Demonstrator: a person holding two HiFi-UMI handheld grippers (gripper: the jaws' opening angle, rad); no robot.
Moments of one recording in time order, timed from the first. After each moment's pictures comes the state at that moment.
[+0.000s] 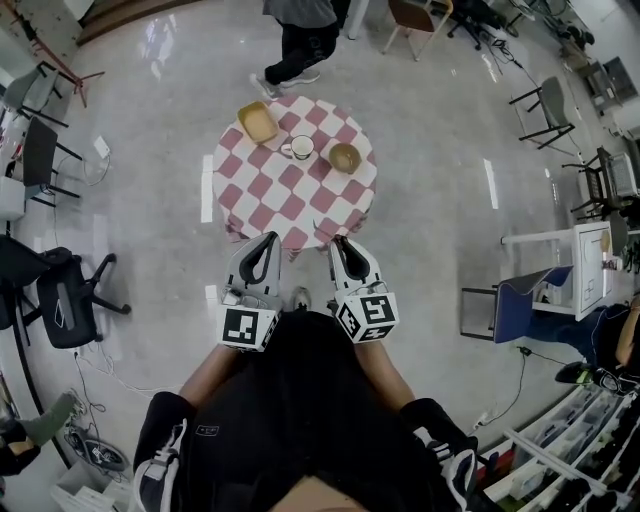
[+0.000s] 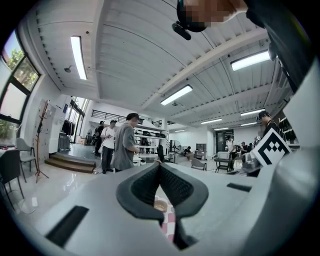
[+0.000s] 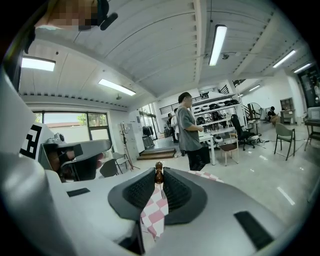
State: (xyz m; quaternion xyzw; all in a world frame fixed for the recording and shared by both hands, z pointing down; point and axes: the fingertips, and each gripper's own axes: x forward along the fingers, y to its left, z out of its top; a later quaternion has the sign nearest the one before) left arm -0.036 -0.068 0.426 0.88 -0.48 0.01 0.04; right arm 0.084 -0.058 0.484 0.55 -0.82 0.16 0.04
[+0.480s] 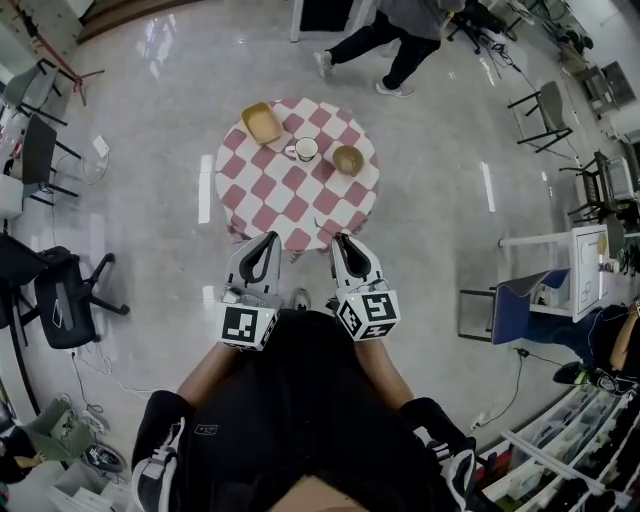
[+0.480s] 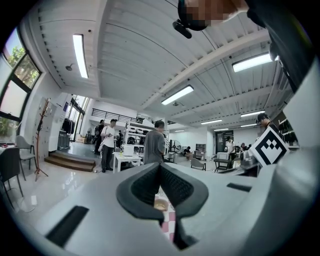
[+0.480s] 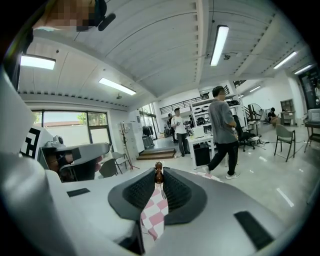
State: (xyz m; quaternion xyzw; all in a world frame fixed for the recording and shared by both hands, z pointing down) left arm -0.053 -0.072 0.429 0.88 -0.47 0.00 0.05; right arm 0.069 -0.067 0.477 0.55 -0.82 0.16 0.04
